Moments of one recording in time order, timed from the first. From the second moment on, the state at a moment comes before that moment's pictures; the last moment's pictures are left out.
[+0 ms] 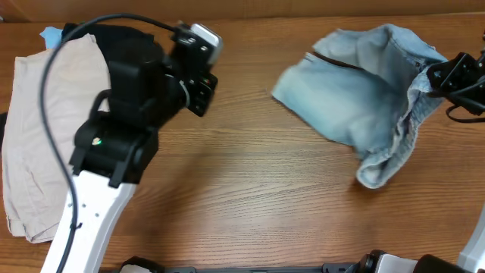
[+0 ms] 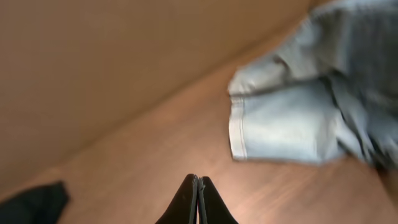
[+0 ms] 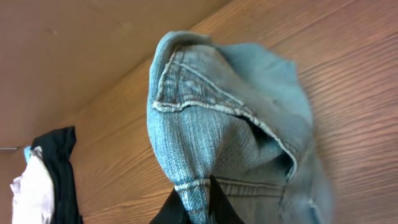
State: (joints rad) left arm -0.36 1.32 1.51 -0.68 0.20 0.19; right arm -0.40 1.47 1.74 -1.15 -0.45 0.24
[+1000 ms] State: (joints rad) left arm -0.80 2.07 1.51 -0.32 0.72 -0.02; right arm -0.34 1.50 1.73 -1.14 -0.41 0.23
